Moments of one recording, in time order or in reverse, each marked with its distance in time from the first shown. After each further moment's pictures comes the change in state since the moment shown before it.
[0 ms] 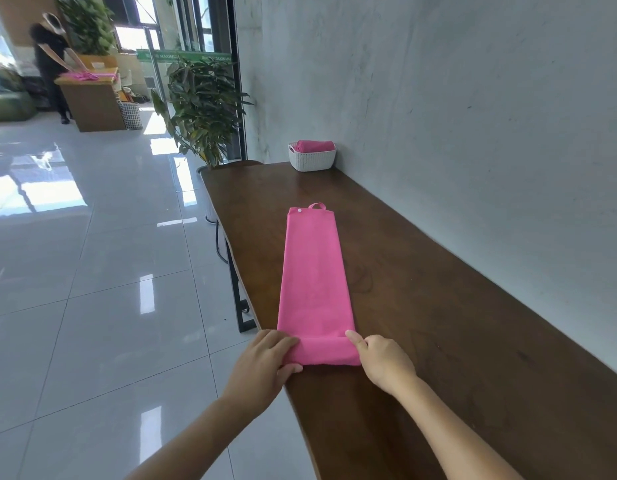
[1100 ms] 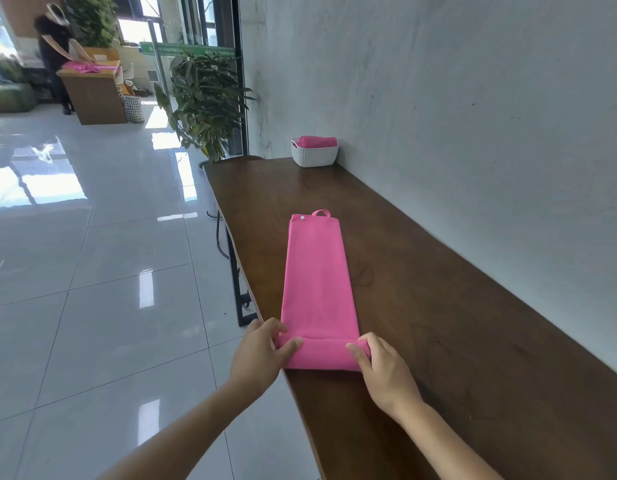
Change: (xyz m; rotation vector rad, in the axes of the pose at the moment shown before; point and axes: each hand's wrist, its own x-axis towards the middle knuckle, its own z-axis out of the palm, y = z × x) left_hand 0.008 0.020 -0.013 -0.360 -0.073 -0.574; right_hand -0.036 0.018 0.020 0.200 0.147 -0.221
